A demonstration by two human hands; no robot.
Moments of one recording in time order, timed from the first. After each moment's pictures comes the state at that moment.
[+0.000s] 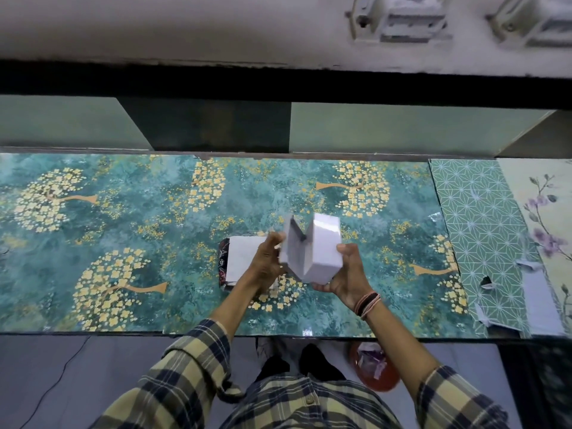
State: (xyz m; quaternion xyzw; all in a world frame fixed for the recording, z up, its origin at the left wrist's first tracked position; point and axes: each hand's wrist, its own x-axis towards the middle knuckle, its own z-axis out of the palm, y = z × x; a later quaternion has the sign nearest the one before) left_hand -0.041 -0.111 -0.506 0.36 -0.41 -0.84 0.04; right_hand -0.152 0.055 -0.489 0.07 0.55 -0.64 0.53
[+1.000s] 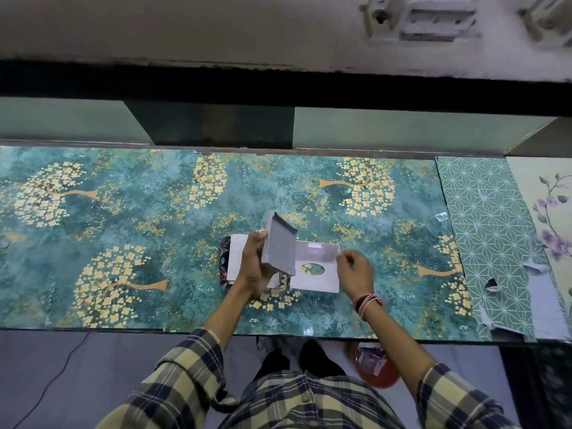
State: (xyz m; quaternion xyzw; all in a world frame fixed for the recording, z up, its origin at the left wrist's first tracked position) left_hand -0.024 -0.120 -0.504 0.41 -0.33 -0.85 0.10; right_hand -0.163 0.053 -0.514 -0.08 0.89 -0.39 0.24
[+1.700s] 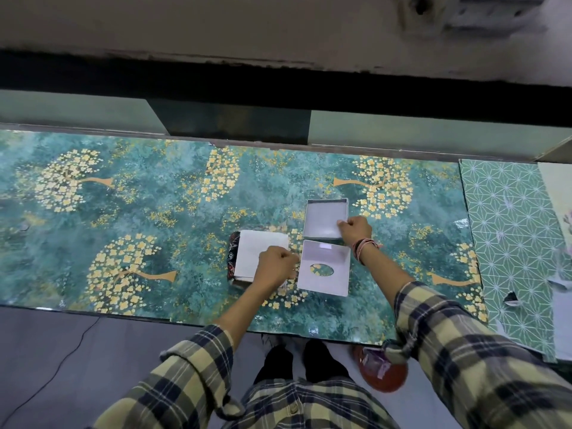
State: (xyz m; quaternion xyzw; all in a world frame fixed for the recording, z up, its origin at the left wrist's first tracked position) left_hand -0.032 -0.111 -0.530 0.48 -0.65 -0.58 -0.03; right_hand -0.246 -0.028 -0.541 -0.08 0.89 -0.31 0.34
